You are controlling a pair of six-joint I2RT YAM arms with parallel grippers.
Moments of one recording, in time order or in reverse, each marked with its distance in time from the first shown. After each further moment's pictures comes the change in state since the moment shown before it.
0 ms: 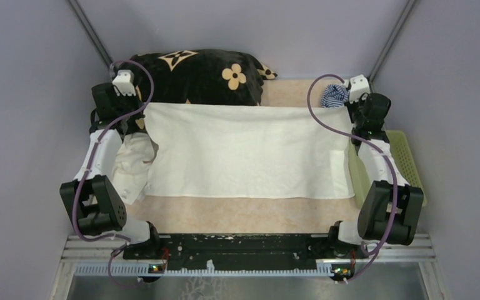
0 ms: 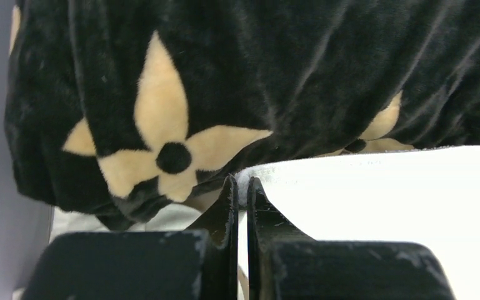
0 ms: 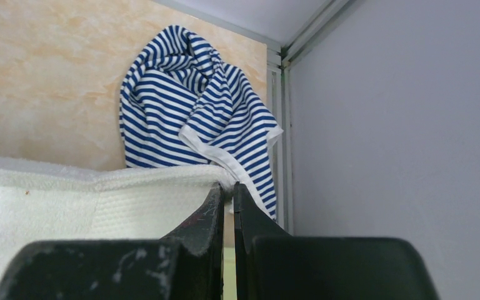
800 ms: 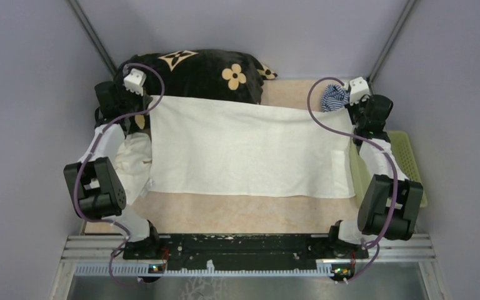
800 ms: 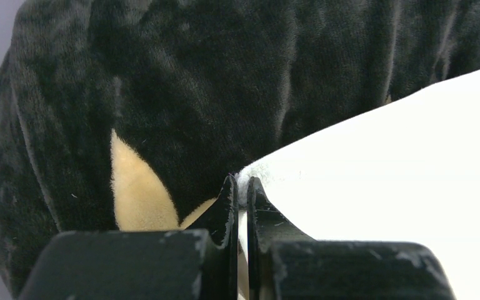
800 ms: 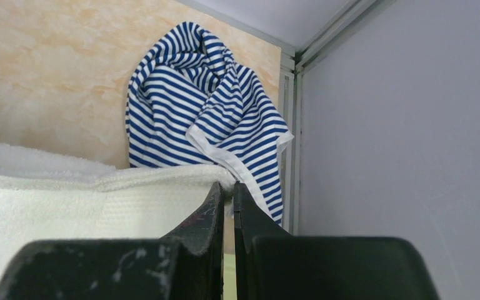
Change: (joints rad) left arm 0.013 0.166 0.017 0.237 0.263 0.240; right arm -0.043 0.059 0.010 0.034 -0.088 -0.030
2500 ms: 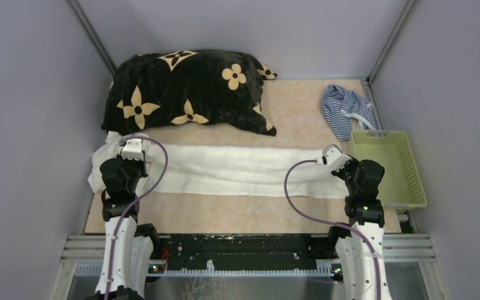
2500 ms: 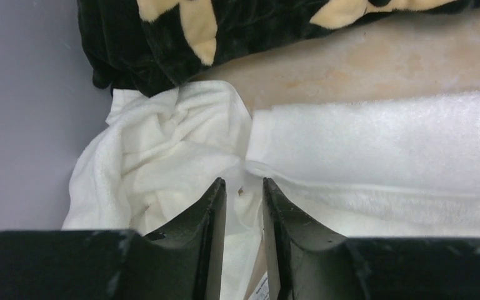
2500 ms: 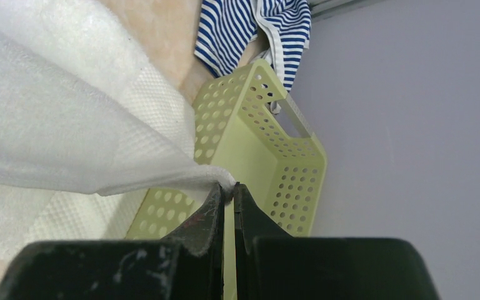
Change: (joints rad) left arm 0.000 -1.061 -0.826 -0.138 -0.365 -0.044; right arm 0.067 -0.940 -0.540 -0.488 0.068 -0.494
